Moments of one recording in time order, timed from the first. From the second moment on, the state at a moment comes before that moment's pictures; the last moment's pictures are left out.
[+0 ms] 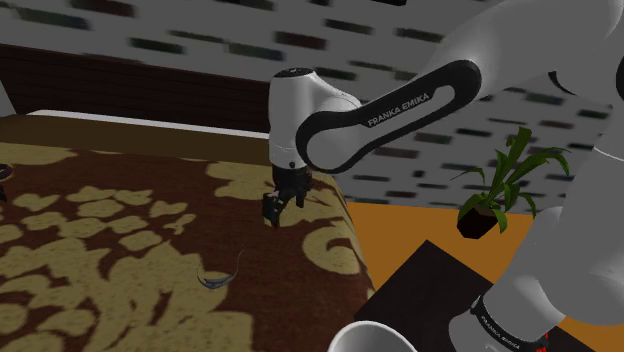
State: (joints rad) arm 0.20 0.13 0.32 -2.11 -0.13 2.17 0.41
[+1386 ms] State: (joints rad) arm 0.49 0.81 0.31 -1.43 -0.36 2.12 0.52
